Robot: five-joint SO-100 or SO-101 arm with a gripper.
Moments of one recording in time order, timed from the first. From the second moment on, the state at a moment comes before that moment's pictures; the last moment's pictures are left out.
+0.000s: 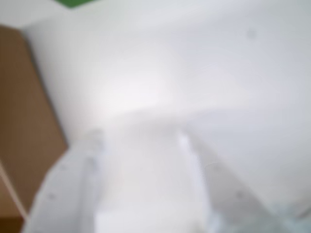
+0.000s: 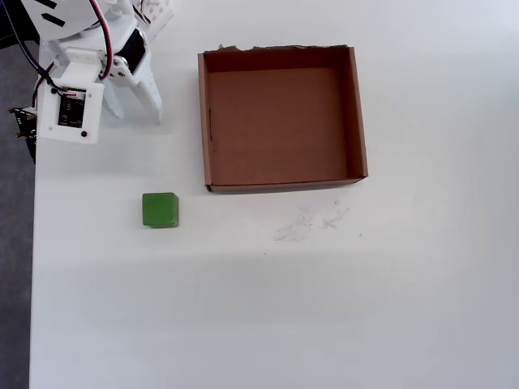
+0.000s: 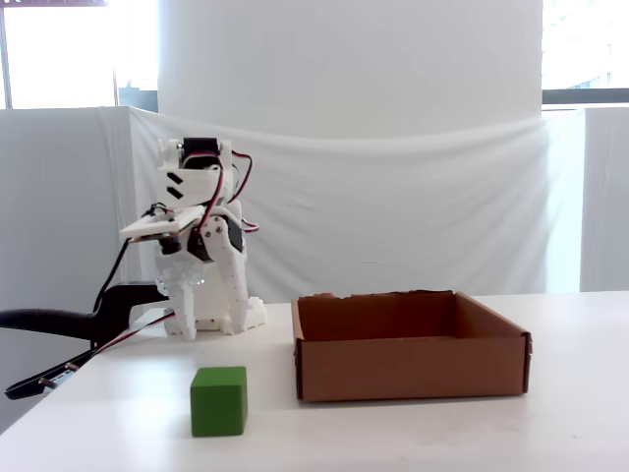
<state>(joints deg) -15.0 182.2 170.6 70.8 -63.7</state>
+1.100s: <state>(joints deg) -10.8 177.3 169.1 65.5 -63.7</state>
